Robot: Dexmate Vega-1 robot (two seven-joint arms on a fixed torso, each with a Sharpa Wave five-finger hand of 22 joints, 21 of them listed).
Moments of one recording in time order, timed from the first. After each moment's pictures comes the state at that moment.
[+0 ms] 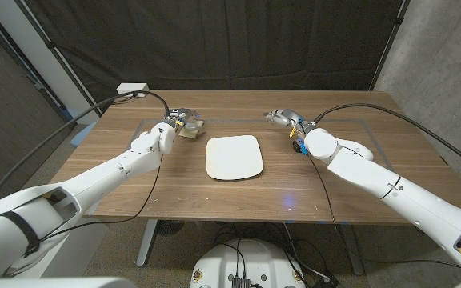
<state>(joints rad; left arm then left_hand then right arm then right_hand) 0.48 0.70 0.86 -1.38 0.60 0.38 0.09 0.58 -0.09 0.35 -0.11 0.21 0.35 -0.21 0.31 0.19 0.36 -0.08 0.23 0.20 0.44 -0.04 0.24 0.20 0.47 0.07 0.59 0.18 -0.75 -0.74 -0.67 -1.98 0.06 -0.59 -0.16 0.37 0.16 0.44 -0.09 0.19 0.29 -0.02 0.21 0.19 0.34 0.05 0.27 0.18 0.28 0.03 0.19 0.17 0.16 0.10 0.30 0.21</state>
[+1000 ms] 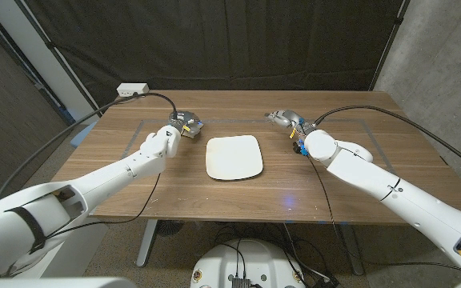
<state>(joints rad) 0.45 0.67 0.95 -1.34 0.74 0.44 0.06 0.81 0.11 0.51 -0.14 0.18 0.76 -0.11 0.38 0.18 0.74 -0.16 0.26 0.19 0.76 -0.07 0.27 0.19 0.63 -0.05 0.59 0.18 -0.76 -0.73 -0.66 -1.98 0.06 -0.61 -0.19 0.37 0.16 0.44 -0.09 0.18 0.31 -0.03 0.21 0.19 0.35 0.05 0.26 0.18 0.29 0.03 0.19 0.18 0.16 0.10 0.30 0.21</state>
